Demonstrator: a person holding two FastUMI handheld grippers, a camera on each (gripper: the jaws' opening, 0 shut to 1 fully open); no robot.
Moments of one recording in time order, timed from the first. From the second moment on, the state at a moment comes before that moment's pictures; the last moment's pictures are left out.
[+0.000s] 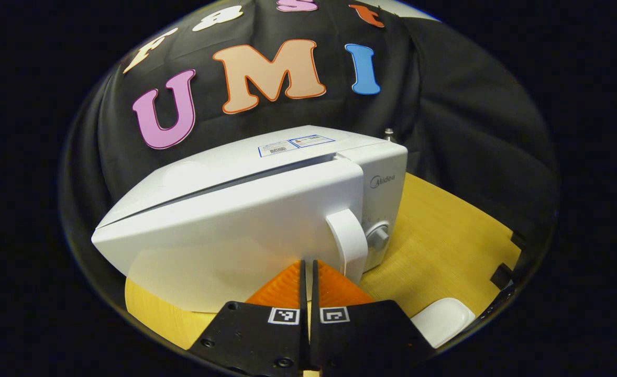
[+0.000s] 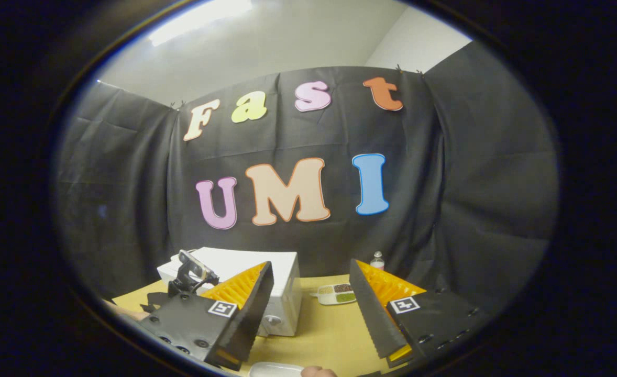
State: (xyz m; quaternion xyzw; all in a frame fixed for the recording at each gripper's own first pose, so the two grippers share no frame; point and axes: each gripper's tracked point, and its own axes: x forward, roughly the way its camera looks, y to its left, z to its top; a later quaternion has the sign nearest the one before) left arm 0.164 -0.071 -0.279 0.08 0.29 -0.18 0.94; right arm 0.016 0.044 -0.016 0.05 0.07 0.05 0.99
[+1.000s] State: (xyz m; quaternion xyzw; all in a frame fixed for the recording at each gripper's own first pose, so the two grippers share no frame) left arm 0.174 -0.073 -0.287 0.06 0.33 -0.14 0.93; right arm 0.019 0.036 -0.006 0.03 0.06 0.05 1.00
